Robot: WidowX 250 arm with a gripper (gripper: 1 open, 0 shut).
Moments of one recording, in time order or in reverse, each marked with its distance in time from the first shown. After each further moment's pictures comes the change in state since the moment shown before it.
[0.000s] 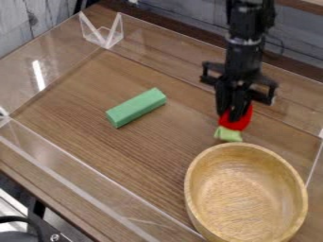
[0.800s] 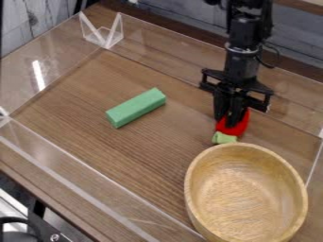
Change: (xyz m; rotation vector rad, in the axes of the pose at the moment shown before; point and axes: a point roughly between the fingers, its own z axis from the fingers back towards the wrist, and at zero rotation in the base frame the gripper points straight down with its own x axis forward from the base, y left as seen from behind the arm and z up) arm 0.017 0.007 -0.024 0.022 -0.014 -0.003
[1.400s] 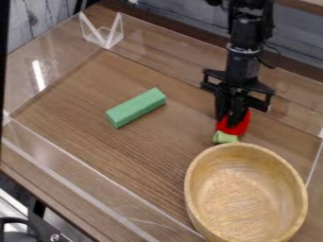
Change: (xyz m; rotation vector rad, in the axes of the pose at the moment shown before) arm 0.005 -0.001 -0.004 -0.002 0.002 -0.003
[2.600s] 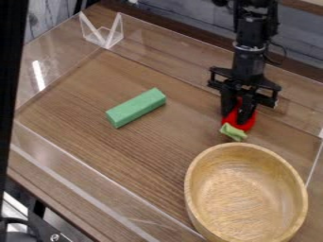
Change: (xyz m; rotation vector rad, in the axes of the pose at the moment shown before) arm 0.015 -0.017 -0.003 -0.017 -0.018 -0.031
